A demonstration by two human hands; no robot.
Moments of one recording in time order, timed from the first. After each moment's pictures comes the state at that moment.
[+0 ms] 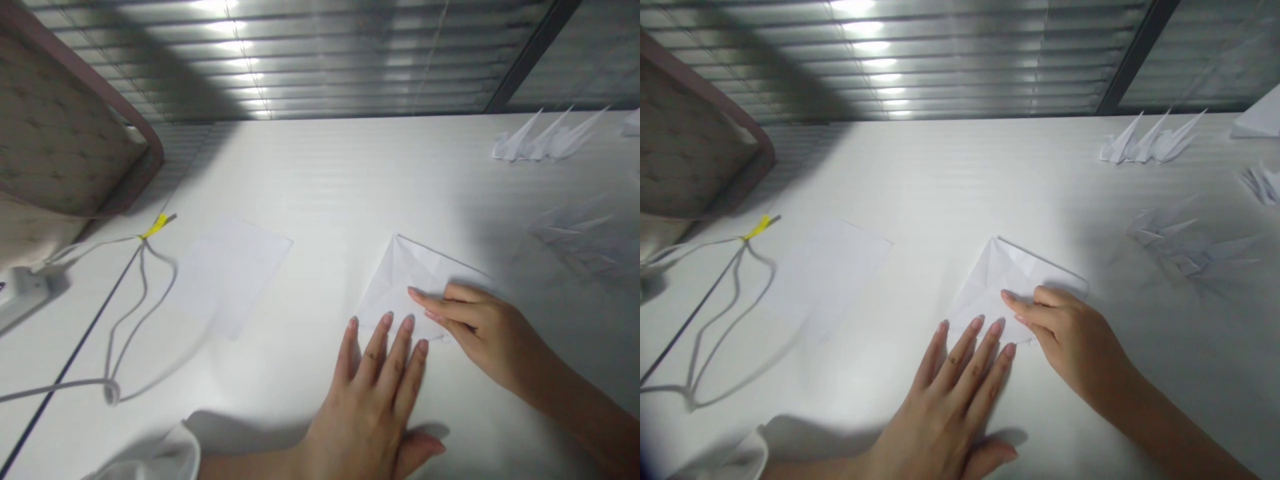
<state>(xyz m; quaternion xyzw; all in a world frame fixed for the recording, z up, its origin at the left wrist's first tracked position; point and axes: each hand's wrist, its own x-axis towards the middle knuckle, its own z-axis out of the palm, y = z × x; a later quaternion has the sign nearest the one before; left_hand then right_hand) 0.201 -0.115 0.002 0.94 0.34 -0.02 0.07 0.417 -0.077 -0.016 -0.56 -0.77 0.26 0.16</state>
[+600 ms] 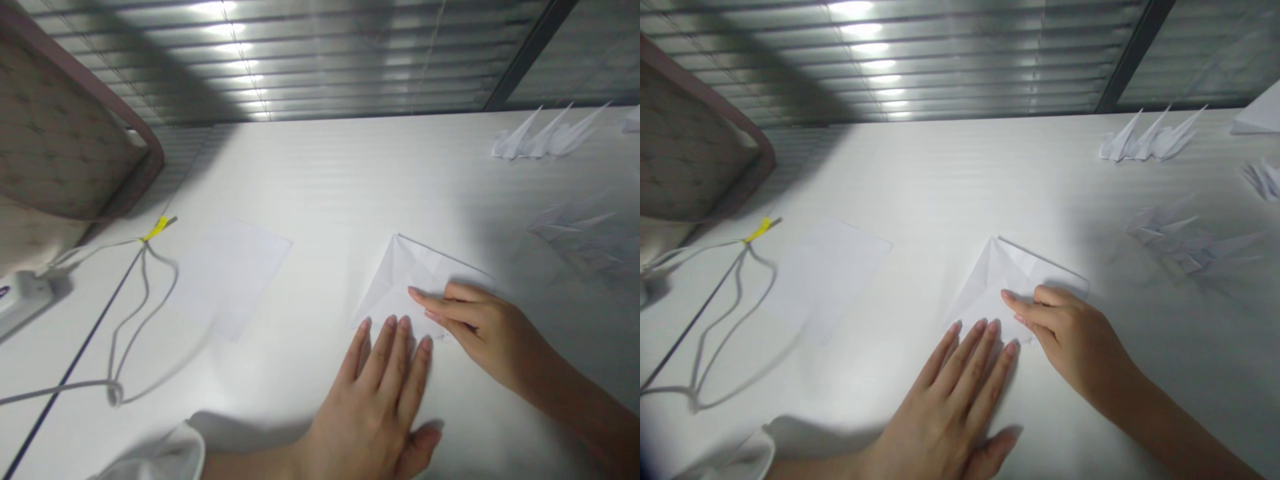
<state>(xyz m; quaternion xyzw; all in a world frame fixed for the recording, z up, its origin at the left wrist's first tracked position) 0.198 -0.110 0.002 0.95 0.30 0.03 0.04 0.418 -0.077 -0.020 -0.55 -0.78 0.24 0.17</state>
